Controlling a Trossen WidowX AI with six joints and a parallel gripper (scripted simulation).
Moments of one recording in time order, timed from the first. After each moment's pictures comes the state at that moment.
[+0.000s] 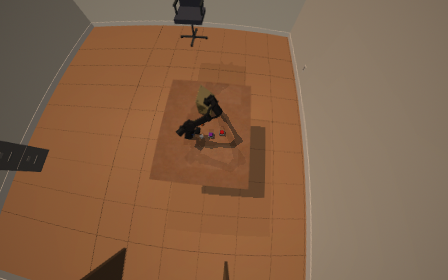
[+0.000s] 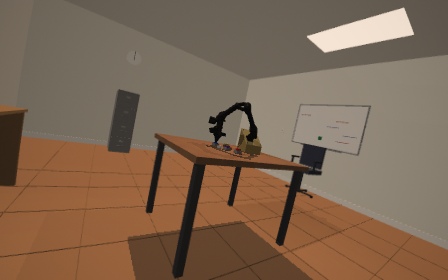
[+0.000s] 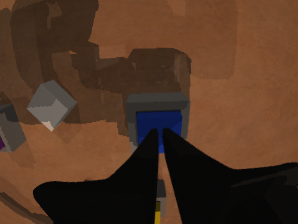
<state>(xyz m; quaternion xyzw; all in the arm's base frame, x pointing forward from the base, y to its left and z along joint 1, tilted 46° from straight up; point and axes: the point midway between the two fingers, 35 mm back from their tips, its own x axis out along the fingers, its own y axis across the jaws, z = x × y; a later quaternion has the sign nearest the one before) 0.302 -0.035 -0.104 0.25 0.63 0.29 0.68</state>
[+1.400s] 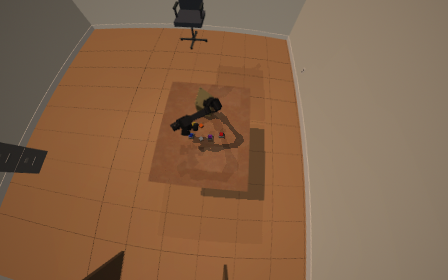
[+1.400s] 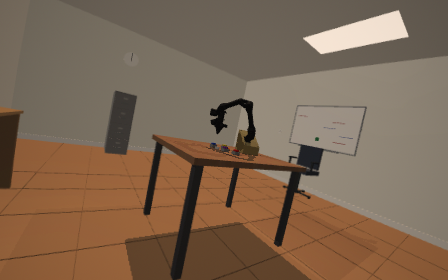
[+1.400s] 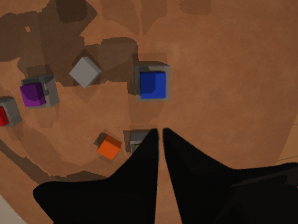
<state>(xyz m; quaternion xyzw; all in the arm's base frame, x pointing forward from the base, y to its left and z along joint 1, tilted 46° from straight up) 0.281 -0.099 -0.042 0.25 0.63 0.29 0.68</state>
